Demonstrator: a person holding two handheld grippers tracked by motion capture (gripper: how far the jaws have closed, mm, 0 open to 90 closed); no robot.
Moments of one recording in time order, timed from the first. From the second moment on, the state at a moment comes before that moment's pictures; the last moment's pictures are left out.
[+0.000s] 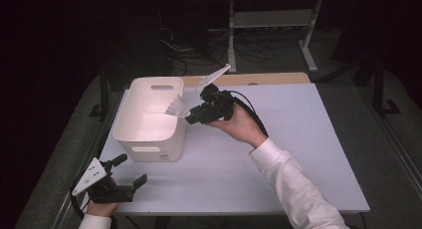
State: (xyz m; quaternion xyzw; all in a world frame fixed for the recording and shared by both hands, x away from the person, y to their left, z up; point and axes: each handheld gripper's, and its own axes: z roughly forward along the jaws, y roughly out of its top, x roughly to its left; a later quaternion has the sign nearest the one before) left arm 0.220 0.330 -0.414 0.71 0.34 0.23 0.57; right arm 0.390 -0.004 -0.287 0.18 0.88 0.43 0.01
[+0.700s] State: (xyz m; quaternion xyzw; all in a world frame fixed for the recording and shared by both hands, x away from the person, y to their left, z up) left arm 0.221 0.331 -0.414 0.72 0.34 0.23 0.56; right arm 0.393 0.023 -0.277 0.17 0.88 0.44 0.00
